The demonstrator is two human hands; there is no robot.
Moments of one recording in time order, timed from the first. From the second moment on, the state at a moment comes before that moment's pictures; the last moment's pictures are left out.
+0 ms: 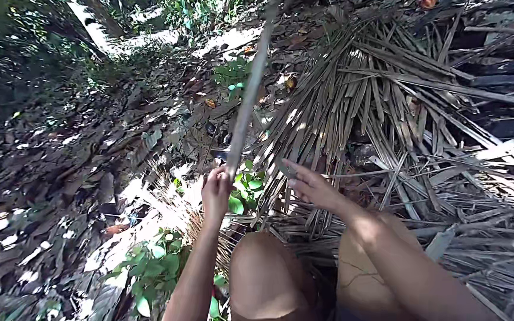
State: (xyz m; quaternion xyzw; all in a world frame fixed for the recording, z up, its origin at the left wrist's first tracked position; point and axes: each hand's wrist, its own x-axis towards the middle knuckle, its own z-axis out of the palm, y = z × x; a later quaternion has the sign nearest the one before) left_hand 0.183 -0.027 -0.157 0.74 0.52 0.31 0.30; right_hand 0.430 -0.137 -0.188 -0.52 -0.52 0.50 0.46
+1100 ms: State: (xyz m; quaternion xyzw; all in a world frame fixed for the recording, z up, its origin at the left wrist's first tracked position) left_hand 0.300 -0.034 -0.172 0.56 0.30 0.01 0.77; right_hand 0.488 -0.163 -0.195 -0.56 -0.59 0.43 0.40
